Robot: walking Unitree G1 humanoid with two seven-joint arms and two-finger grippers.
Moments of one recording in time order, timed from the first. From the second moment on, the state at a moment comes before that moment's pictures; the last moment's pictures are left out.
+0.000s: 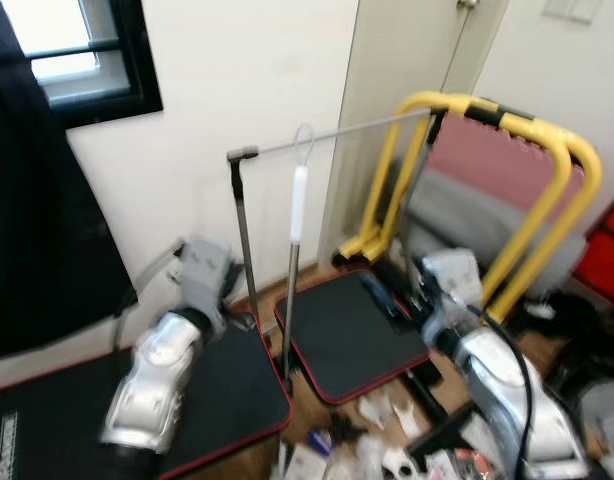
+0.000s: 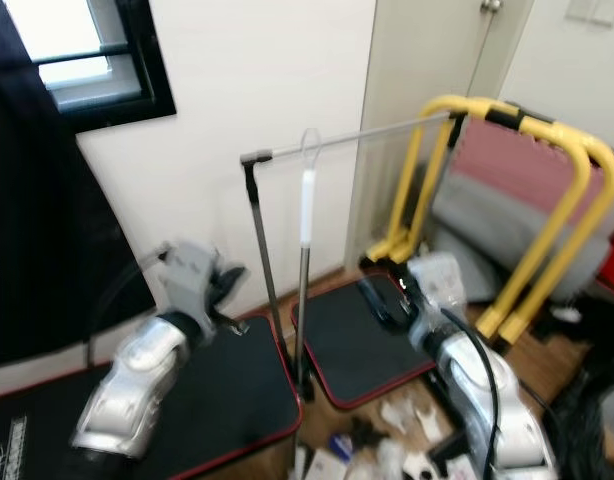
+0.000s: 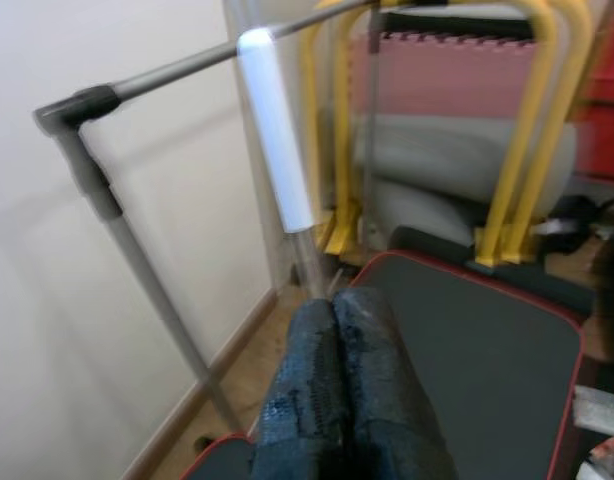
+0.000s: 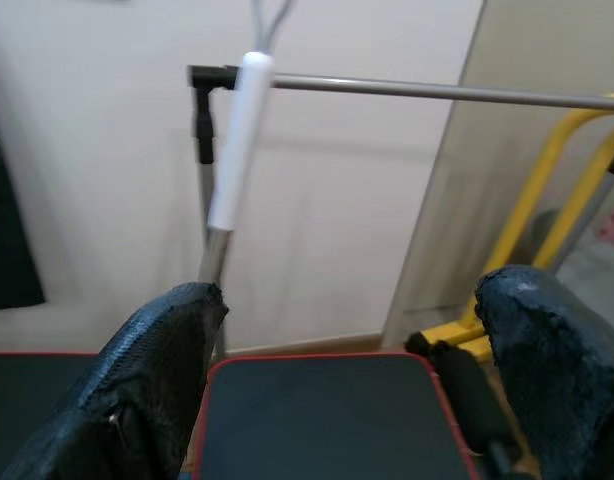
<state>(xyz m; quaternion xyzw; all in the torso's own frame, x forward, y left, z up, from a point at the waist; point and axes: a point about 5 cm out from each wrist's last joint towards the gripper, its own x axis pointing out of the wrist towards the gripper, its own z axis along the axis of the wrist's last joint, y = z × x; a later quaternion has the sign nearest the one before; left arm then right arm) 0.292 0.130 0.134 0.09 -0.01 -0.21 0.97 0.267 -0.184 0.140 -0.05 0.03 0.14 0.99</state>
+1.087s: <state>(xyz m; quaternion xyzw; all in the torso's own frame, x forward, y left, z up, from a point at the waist) 0.256 0.141 0.154 0.14 -0.03 -0.21 0.97 0.348 -0.162 0.172 0.04 0.08 0.15 0.98</state>
